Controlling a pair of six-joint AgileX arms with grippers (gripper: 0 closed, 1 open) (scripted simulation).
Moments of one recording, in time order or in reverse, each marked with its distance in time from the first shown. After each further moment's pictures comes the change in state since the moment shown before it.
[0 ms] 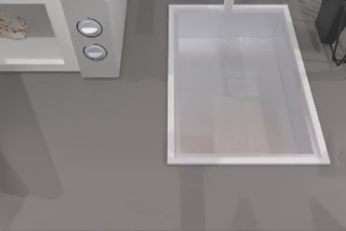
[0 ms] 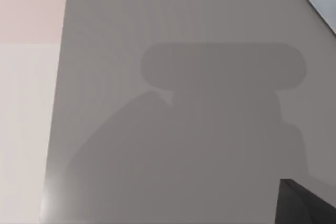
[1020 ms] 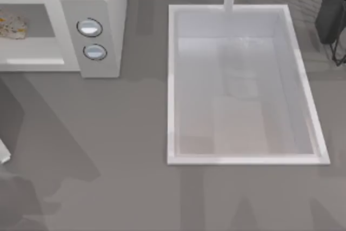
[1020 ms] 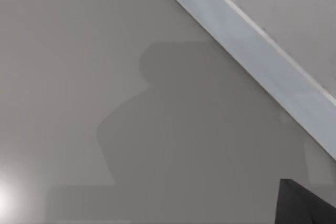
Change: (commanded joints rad) left arm -0.295 -0.306 -0.280 0.102 -0.170 -0.287; right arm 0.000 0.000 0.000 0.000 0.000 0.000
